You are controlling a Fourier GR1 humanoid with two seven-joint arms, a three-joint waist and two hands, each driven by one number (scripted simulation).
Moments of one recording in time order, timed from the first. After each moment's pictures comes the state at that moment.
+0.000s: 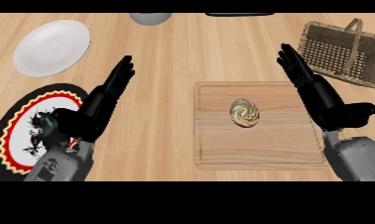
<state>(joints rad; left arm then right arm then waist) -0.21 0.32 -0.33 -1.56 0.25 0.13 0.02 -0.25 -0.48 0.27 -1.49 -0.33 -0.04 -0.11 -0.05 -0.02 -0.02</state>
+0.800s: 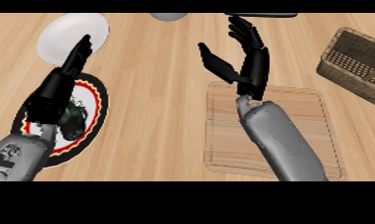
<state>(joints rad) -0.27 0.49 -0.21 -1.50 0.10 0.16 -0.02 -0.60 -0.05 0.32 -1.26 -0.12 -0.85 -0.01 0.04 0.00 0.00</state>
